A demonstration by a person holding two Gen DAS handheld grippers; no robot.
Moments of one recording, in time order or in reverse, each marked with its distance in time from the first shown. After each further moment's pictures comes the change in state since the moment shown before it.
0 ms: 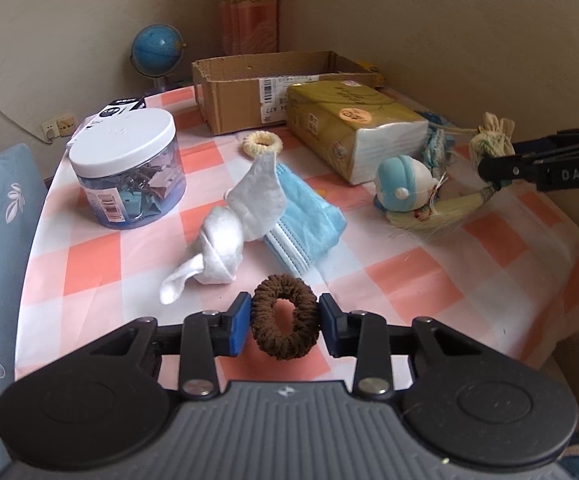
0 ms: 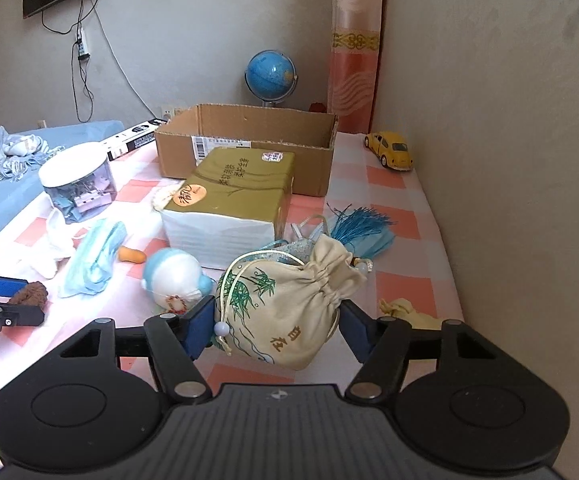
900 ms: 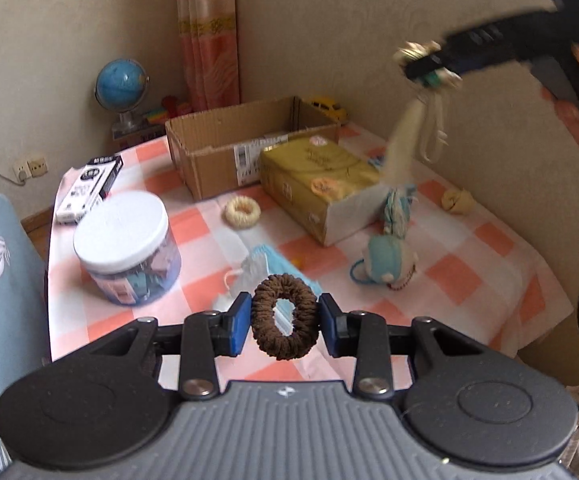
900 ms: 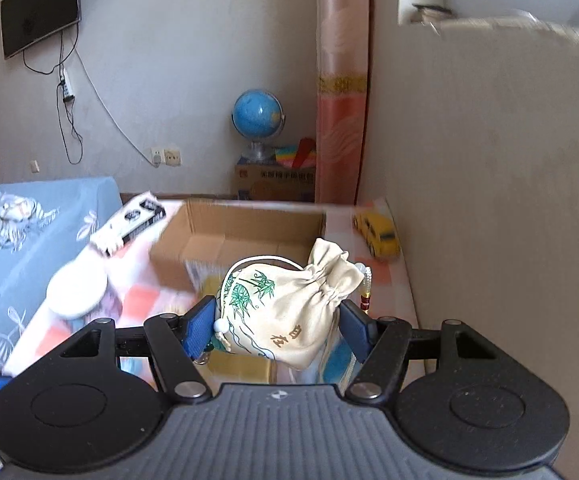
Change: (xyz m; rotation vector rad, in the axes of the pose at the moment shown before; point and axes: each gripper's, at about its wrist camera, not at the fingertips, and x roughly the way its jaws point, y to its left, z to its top) left arm -0.041 0.011 0.056 0.096 -0.042 -0.086; right arm -0.025 -0.012 0.144 0.062 -0.030 -0.007
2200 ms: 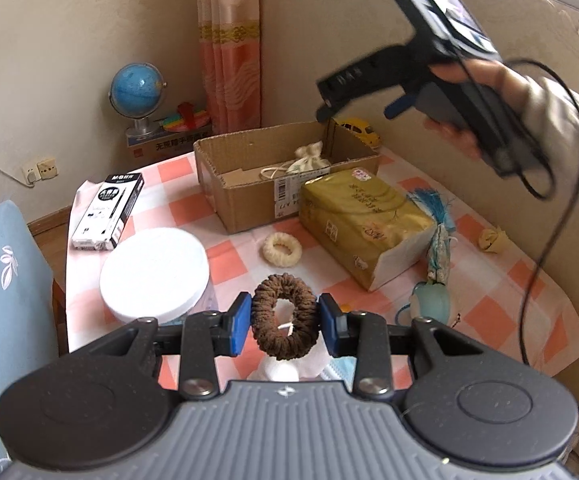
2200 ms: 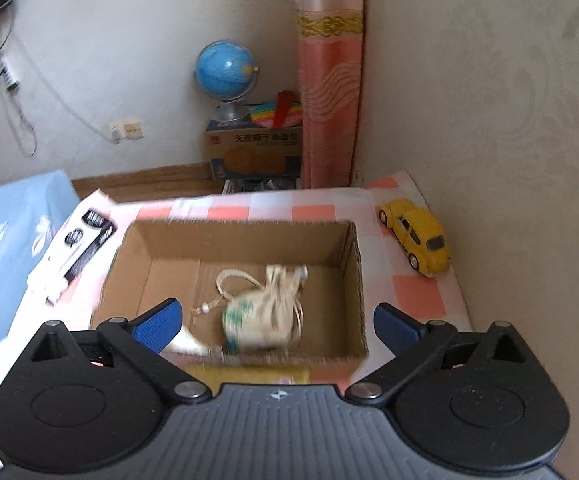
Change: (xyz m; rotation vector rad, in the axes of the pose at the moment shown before) left arm 0.019 0.038 0.036 -0.037 -0.012 0.018; right arm 0.161 0.022 0.058 0.089 0.170 -0.062
